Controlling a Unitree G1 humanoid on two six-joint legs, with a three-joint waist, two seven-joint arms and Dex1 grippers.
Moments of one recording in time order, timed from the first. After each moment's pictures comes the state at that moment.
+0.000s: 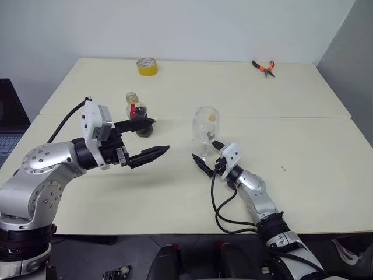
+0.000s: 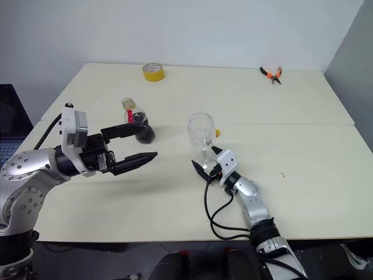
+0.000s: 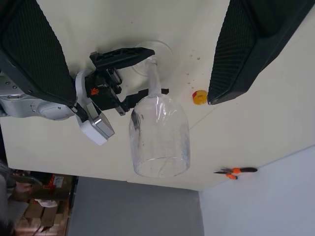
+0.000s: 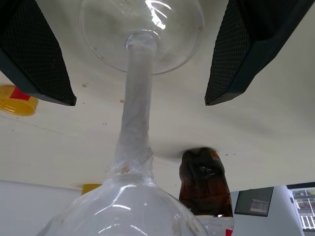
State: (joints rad) left arm -0.29 0.81 0.25 -0.37 -0.74 0.56 -0.96; right arm -0.44 -0.05 0.15 0.52 0.09 -0.32 0.57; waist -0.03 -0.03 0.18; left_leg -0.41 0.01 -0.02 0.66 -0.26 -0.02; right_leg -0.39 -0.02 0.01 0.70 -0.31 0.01
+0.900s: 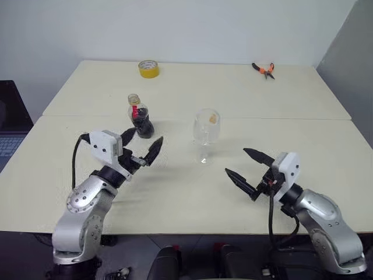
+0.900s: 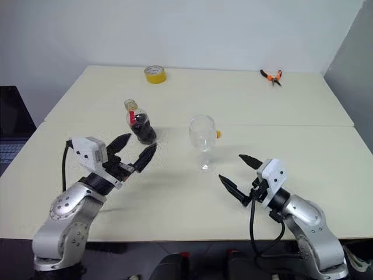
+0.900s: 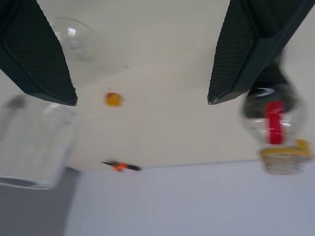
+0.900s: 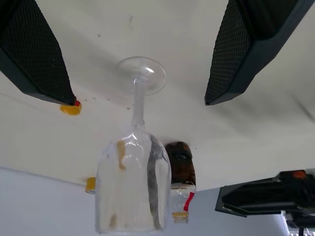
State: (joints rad) left arm -0.05 0.35 0.21 -0.48 -0.42 0.38 -0.35; right arm 0.04 -0.44 0.00 -0.59 0.42 0.35 0.61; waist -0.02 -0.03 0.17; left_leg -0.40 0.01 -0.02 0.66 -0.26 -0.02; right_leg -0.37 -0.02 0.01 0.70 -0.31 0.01
